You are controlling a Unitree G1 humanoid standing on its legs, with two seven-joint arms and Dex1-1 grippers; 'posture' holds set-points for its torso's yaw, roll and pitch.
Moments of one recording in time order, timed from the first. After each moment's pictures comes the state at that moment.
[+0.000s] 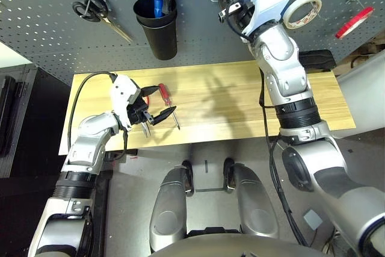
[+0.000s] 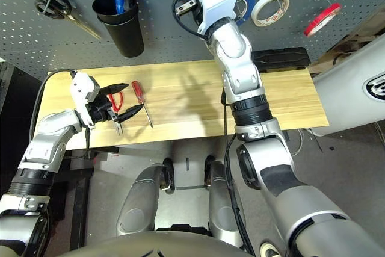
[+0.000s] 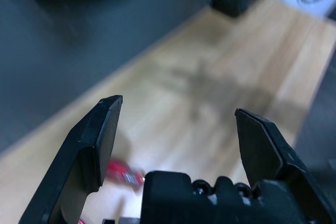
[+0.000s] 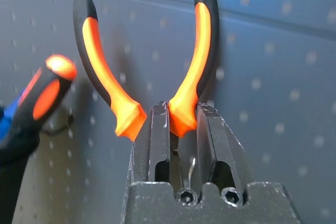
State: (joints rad) left arm -0.30 0.56 0.08 0.03 -0.30 0.08 -0.81; right arm -0.98 -0.10 0.02 0.30 0.05 -0.06 0.19
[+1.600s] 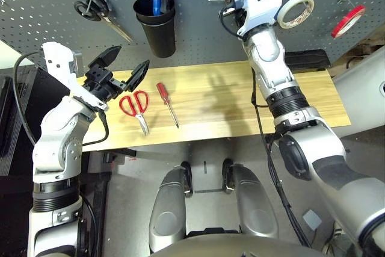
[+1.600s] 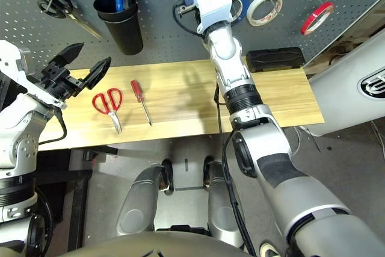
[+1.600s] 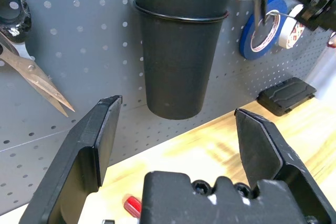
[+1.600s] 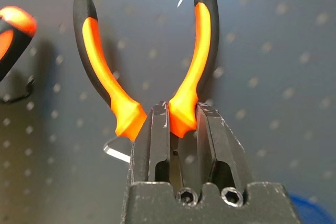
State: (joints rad) left arm -0.26 0.55 0.28 -0.24 -0.47 0.32 -0.58; right arm -1.06 -0.07 0.01 0.78 -0.04 -0.40 0.05
